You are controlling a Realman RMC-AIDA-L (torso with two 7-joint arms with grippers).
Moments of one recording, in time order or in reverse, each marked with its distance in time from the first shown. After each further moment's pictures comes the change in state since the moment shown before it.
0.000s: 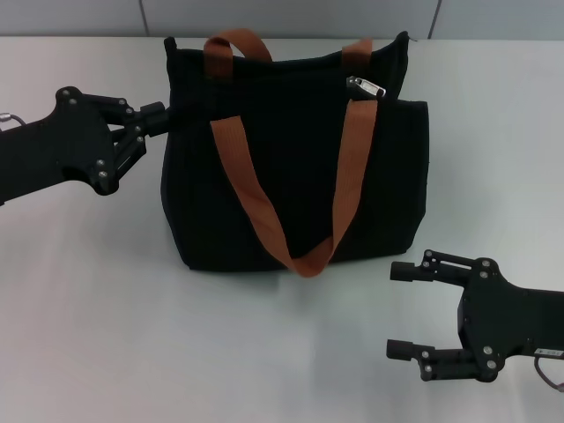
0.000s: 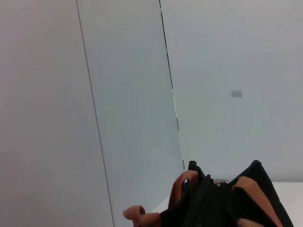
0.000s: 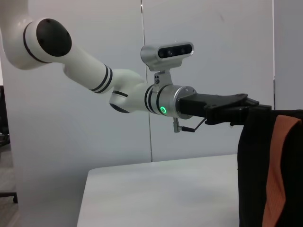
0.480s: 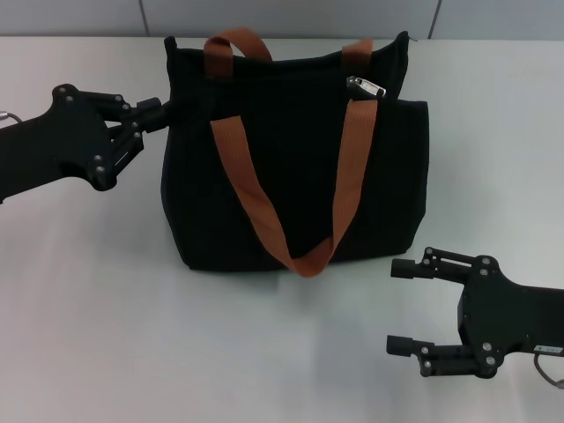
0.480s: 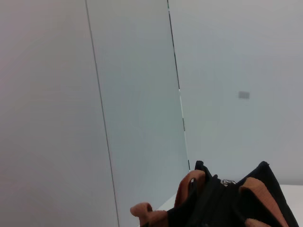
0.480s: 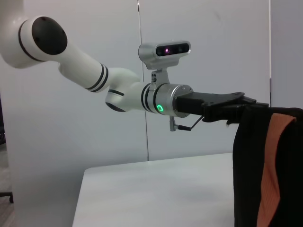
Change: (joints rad) left arm 0.000 -0.001 -0.007 0.001 -0.002 -0.011 -0.033; right arm 0.002 0.000 0.007 0.001 -0.002 0.009 0.004
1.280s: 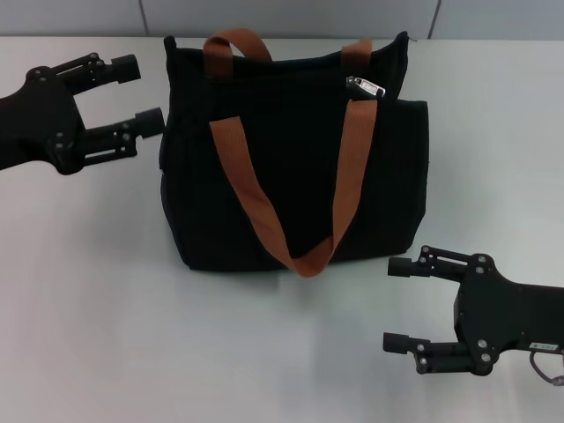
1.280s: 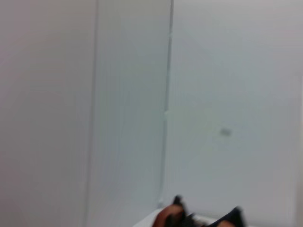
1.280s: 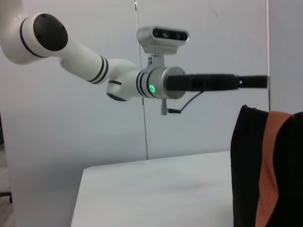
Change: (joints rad) left arm -0.015 0.057 -0.011 0.012 -0.027 0.128 -0.227; right arm 0.010 0.000 -0.003 0.012 0.000 0.014 0.005
